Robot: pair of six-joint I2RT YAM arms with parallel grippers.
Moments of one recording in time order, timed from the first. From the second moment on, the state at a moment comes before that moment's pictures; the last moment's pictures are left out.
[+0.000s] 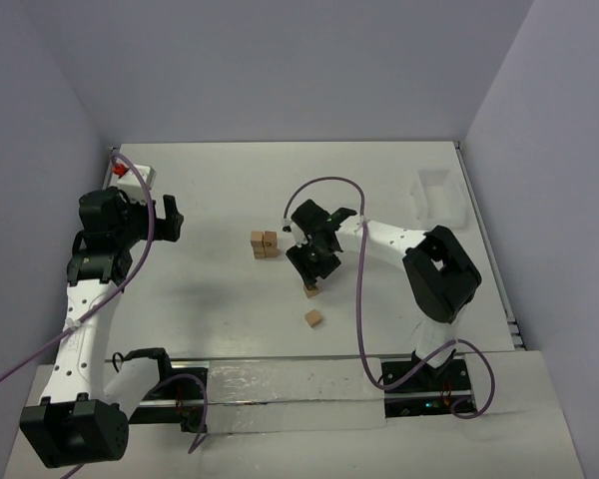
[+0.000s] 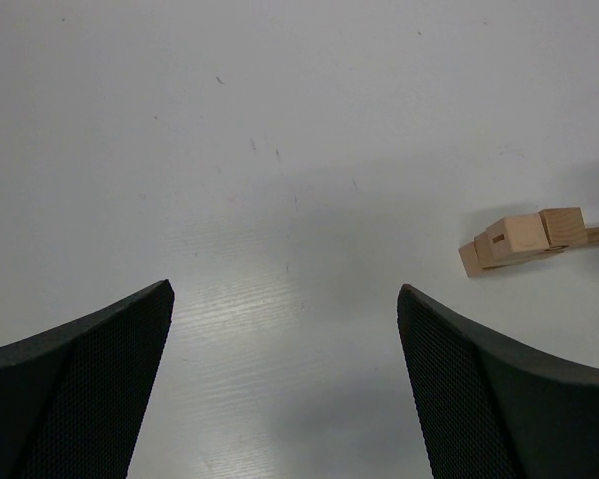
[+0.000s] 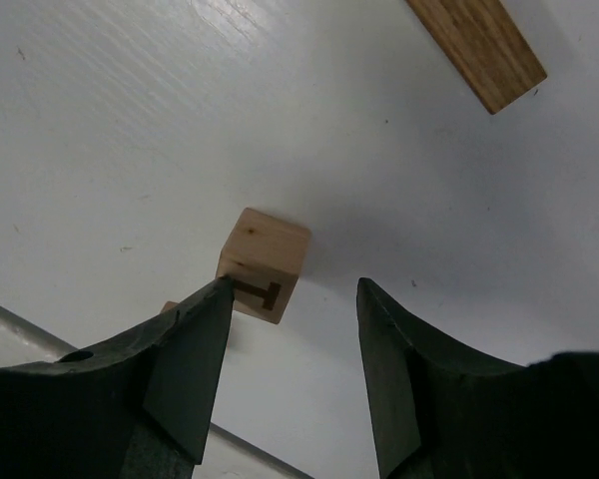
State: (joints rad) left arm 0.05 0.94 0.90 -0.39 0.26 0.11; right arm 0.73 1.80 1.23 -0.72 -0.13 0.08
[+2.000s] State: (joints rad) left arm 0.07 1.00 0.90 -0.35 0.27 0.11; right arm 0.82 1.81 1.19 -0.66 0.02 0.33
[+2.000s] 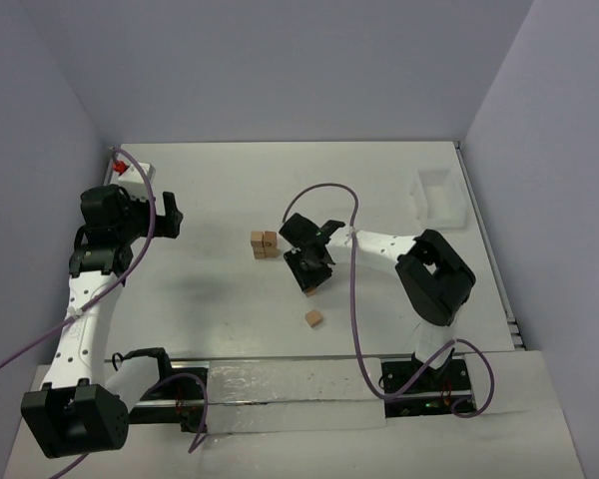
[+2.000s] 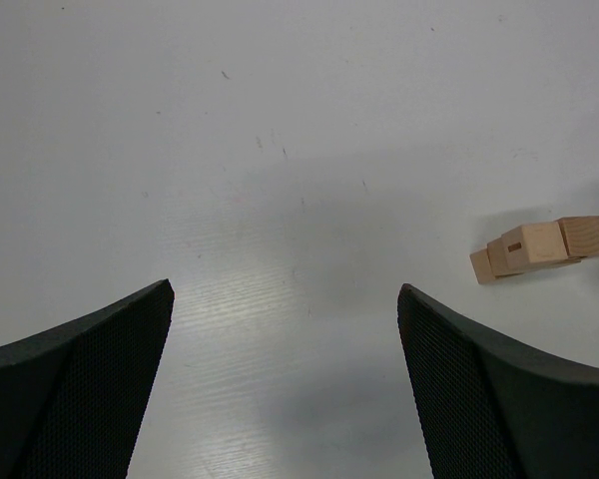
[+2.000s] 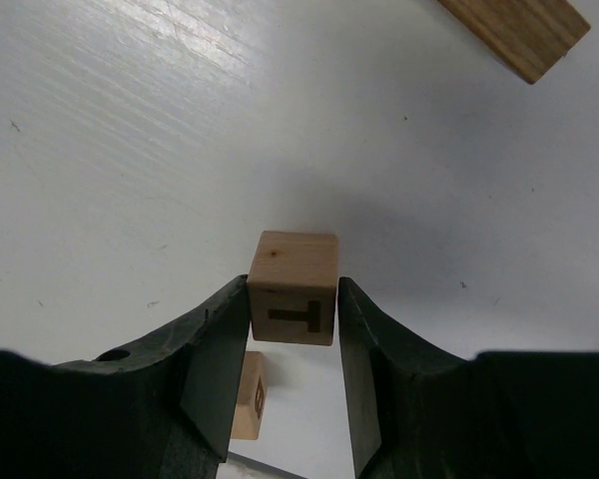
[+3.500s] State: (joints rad) left arm 0.25 1.09 0.98 -0.35 0.82 0.08; right arm 0.76 2.19 2.30 -1.29 -0.23 -0.58
